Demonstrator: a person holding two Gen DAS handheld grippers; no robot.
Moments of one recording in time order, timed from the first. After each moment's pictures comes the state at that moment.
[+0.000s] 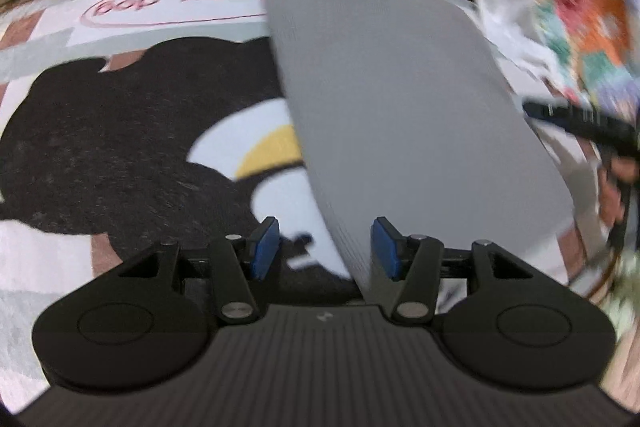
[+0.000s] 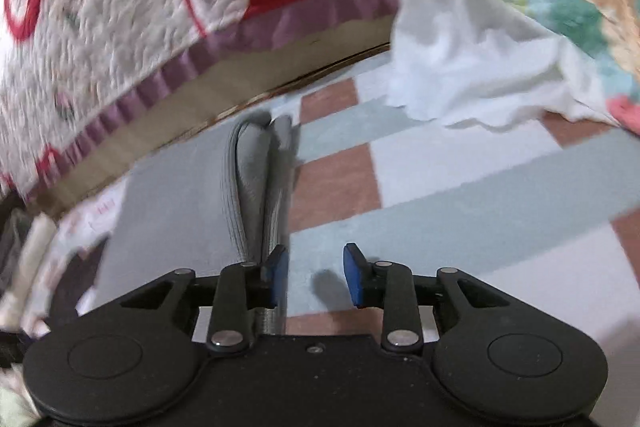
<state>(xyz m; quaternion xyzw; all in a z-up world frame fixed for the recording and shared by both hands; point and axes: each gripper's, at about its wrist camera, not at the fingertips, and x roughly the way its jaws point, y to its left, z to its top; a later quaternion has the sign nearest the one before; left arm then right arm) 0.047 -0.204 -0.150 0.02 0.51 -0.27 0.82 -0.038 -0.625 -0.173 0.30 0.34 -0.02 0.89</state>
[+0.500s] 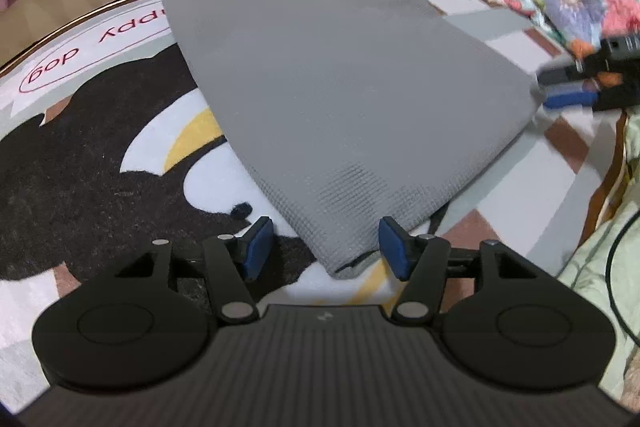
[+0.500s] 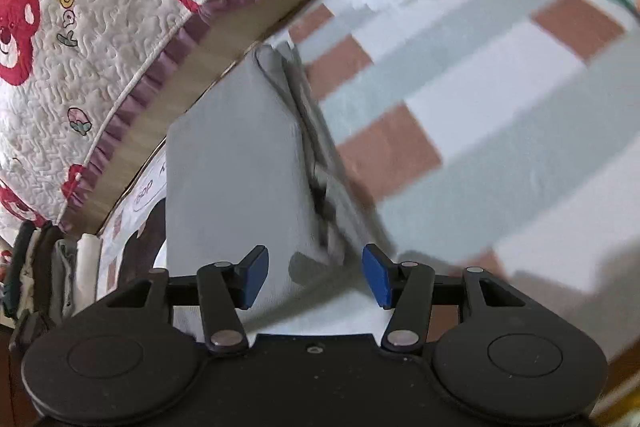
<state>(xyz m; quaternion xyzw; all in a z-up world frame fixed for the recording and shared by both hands) 0.010 -0.227 -0.172 0.12 0.46 -0.35 0.81 -0.130 -0.557 -0.162 0.41 0.39 -0.06 0.82</state>
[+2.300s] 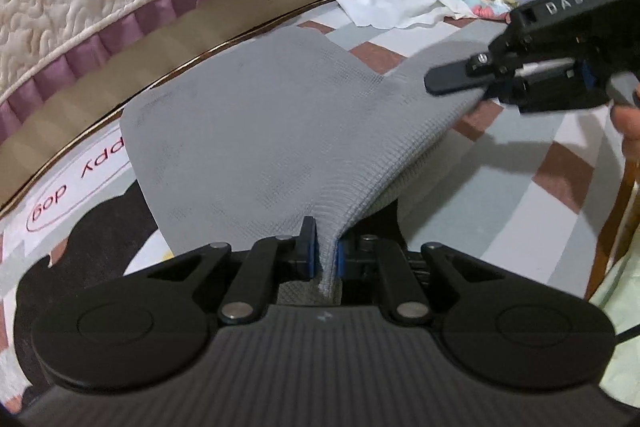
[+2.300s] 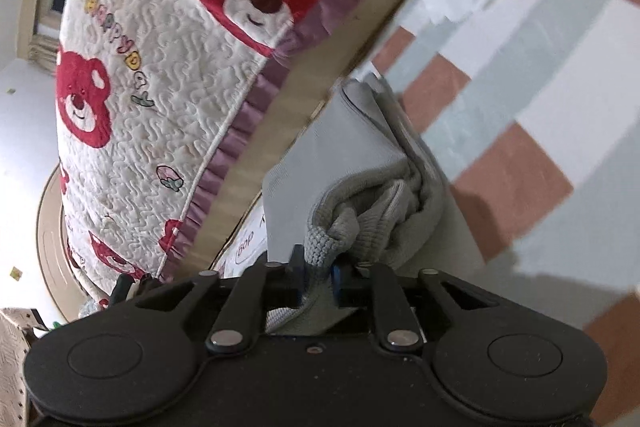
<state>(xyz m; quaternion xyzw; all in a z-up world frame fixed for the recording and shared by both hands) -0.002 -0.307 -0.147 0.23 0.35 -0.37 0.83 -0.097 -0.562 -0.178 0.51 0.26 0.05 0.82</state>
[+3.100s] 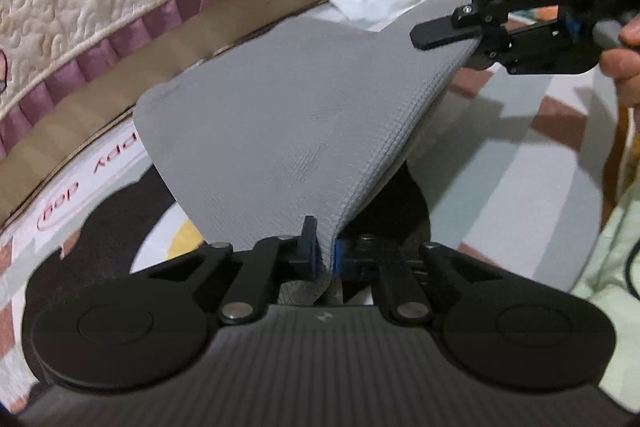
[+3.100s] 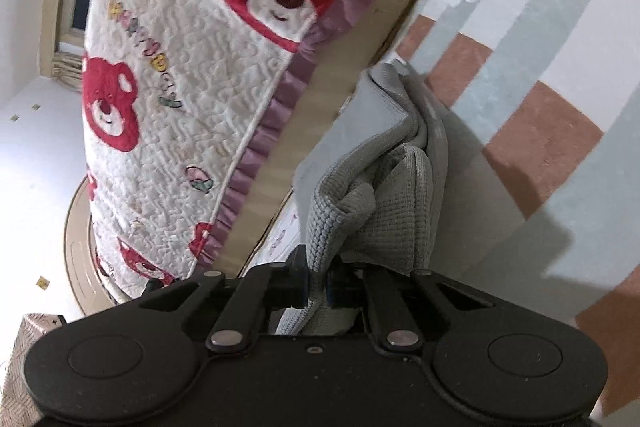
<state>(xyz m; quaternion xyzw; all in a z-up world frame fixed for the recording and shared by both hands) -0.025 -0.265 -0.169 0.26 0.31 -0.39 0.83 -0.111 -0.533 -0.178 0.53 0.22 0.08 0.82</state>
